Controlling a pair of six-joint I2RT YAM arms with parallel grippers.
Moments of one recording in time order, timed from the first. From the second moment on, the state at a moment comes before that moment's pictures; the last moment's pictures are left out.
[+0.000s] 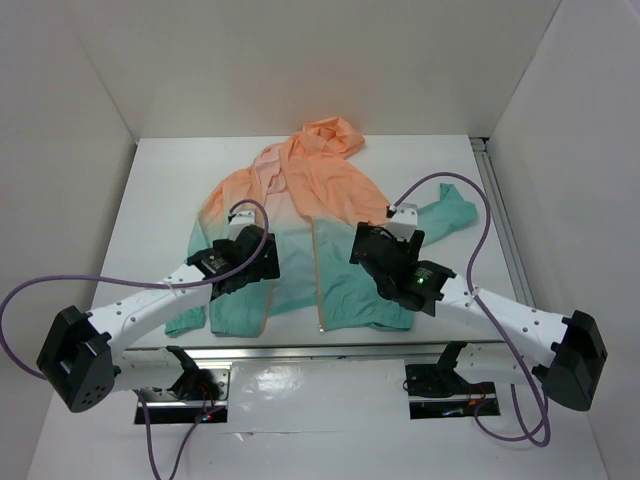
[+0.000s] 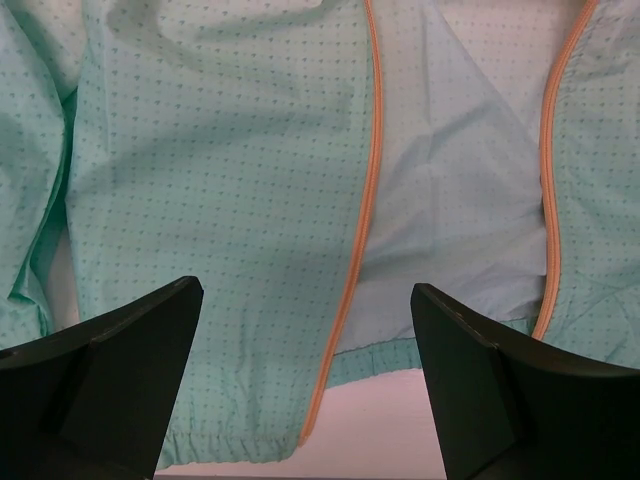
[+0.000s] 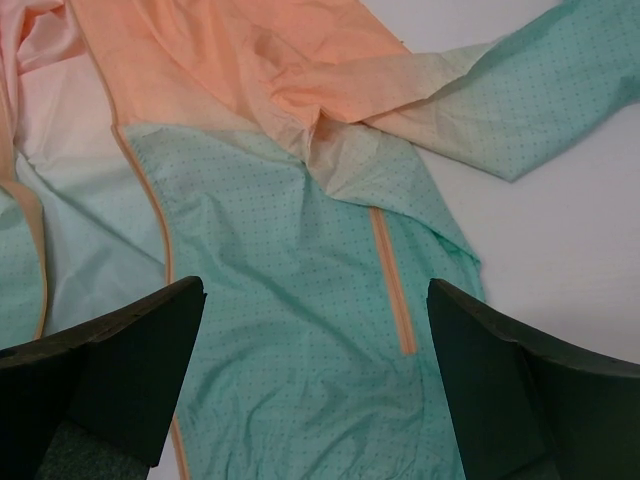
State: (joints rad) left arm -0.69 1.22 0.83 -0.57 -0.46 -0.71; right arm 0.92 1.09 0.81 -0.42 0.86 0.71
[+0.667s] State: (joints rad) left arm -0.68 1.20 0.80 -0.58 -0.46 -0.75; right arm 0.94 1.18 0.83 -0.47 0.87 0.78
